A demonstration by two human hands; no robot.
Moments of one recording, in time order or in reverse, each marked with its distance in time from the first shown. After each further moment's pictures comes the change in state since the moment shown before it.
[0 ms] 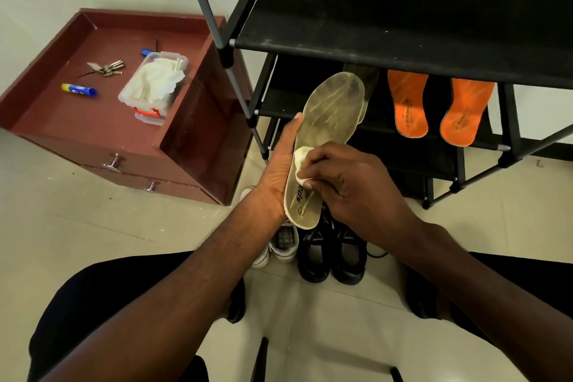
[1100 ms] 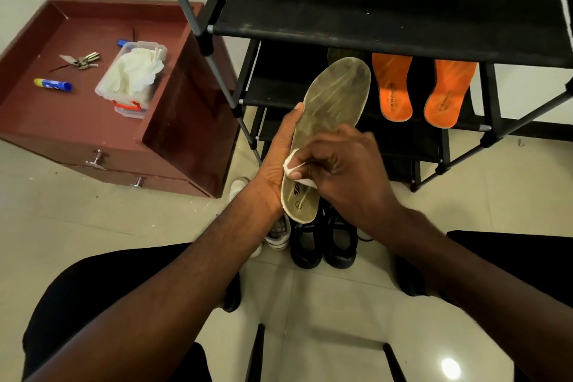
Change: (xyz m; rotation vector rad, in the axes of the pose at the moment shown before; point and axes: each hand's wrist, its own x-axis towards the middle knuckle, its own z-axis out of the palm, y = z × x) left_hand -0.004 -0.014 0.017 -0.012 -0.041 -0.017; right_hand -0.004 -0.003 -0.002 -0.034 0.092 0.157
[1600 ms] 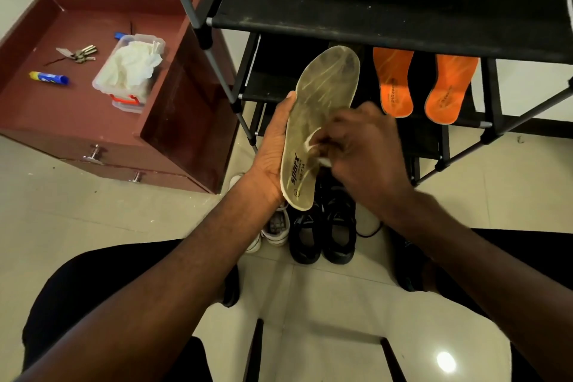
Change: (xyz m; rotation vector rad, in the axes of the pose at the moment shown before) left_hand 0.002 0.010 -0.003 -0.017 0.001 0.036; right_hand 0.010 0.019 -0.009 -0.150 0.055 0.026
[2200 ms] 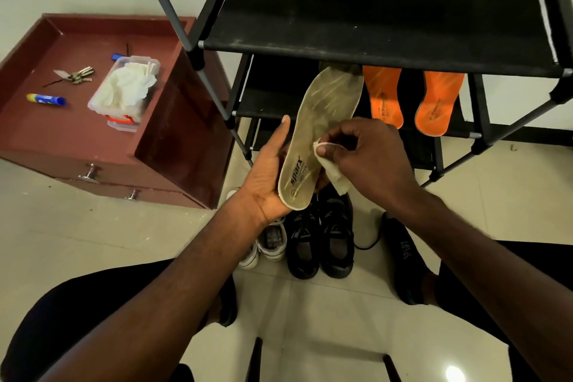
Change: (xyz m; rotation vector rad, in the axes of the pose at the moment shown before) left_hand 0.001 -0.004 -0.007 0.058 0.004 -0.097; right_hand 0.014 0.014 -0.015 0.281 -0.009 0.288
